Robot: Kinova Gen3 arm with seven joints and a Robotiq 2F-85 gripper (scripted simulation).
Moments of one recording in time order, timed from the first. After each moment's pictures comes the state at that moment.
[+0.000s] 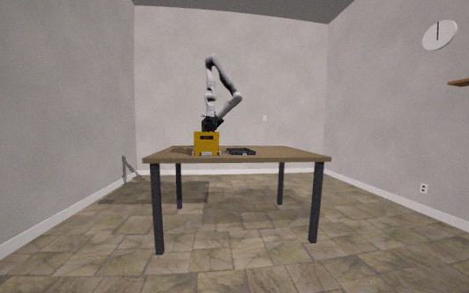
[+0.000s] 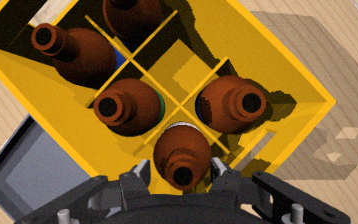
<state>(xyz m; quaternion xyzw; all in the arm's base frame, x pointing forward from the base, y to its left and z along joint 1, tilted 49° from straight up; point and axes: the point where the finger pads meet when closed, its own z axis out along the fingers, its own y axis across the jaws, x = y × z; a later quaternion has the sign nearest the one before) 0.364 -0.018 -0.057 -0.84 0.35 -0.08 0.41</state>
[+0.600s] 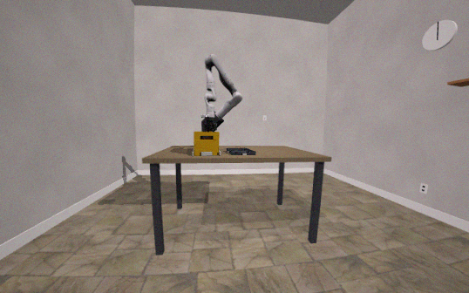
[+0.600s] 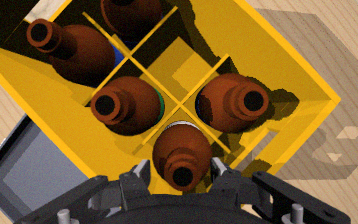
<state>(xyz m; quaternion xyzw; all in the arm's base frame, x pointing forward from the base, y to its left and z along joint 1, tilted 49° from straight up) 0.364 -0.014 -0.060 -0.84 0.35 -0.08 0.41</state>
